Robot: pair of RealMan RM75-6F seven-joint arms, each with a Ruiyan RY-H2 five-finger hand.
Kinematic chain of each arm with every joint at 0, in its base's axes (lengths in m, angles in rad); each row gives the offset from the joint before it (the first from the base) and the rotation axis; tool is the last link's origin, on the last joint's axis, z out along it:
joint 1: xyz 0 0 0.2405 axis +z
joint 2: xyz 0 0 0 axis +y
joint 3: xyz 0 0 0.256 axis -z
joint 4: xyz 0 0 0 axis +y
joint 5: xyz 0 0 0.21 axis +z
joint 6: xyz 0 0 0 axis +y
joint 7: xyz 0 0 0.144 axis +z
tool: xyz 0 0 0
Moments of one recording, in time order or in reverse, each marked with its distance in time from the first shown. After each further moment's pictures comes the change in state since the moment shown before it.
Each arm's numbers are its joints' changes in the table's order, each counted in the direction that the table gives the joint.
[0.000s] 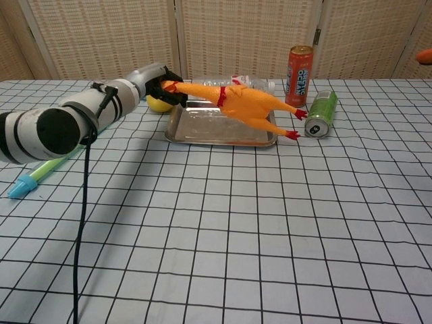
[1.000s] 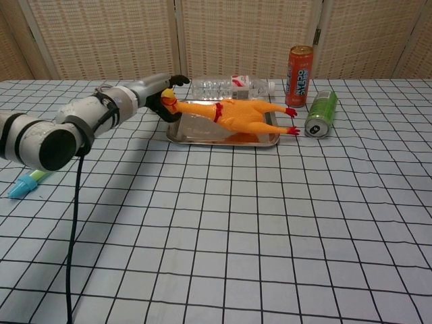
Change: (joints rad) left arm -0.033 -0.055 -0.179 0.206 0.171 -0.007 0.000; right arm -0.062 0.032 0.018 -0.039 -0.053 0.060 -0.026
